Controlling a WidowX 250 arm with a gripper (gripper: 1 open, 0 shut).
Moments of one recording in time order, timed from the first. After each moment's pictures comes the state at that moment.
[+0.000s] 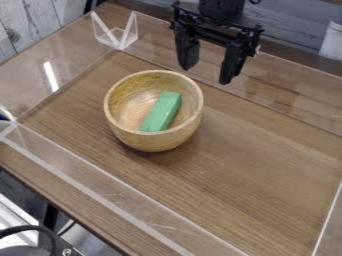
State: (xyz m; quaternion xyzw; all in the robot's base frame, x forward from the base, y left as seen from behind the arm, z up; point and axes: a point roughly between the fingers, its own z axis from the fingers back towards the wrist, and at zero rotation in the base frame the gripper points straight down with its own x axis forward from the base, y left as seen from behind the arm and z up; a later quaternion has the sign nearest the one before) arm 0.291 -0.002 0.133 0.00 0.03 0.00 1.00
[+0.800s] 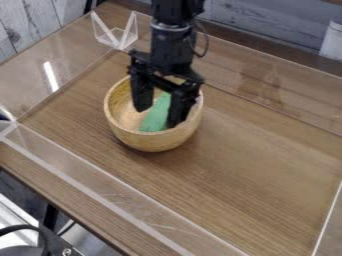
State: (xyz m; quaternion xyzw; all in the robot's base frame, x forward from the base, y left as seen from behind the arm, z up) arm 0.250 0.051 0.075 0.00 0.10 -0.01 1.00
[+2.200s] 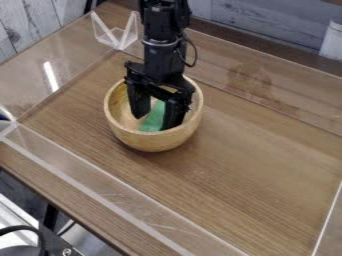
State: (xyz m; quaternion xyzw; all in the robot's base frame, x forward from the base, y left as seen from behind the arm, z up) arm 0.264 0.049 0.053 -0.01 0.07 -0.03 1.00
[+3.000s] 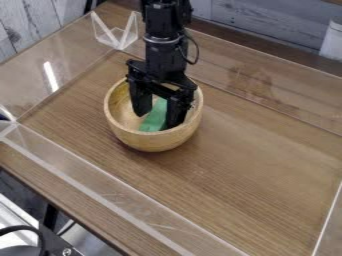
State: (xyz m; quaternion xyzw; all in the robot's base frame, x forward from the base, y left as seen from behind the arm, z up) arm 0.267 0.047 0.056 -0.01 0.07 -0.03 1.00
